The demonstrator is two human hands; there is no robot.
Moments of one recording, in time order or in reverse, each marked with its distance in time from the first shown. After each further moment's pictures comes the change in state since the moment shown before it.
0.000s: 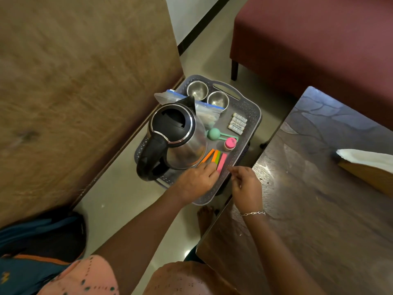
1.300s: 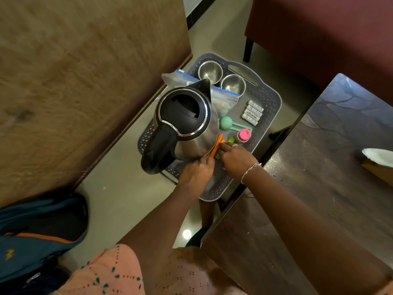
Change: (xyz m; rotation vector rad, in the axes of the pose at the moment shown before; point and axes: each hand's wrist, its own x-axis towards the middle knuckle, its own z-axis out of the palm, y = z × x) left_hand -0.010 0.002 0.037 -0.100 -0.385 -0.523; right_hand 0.084 -0.005 0.044 -0.896 -0.722 -0.574
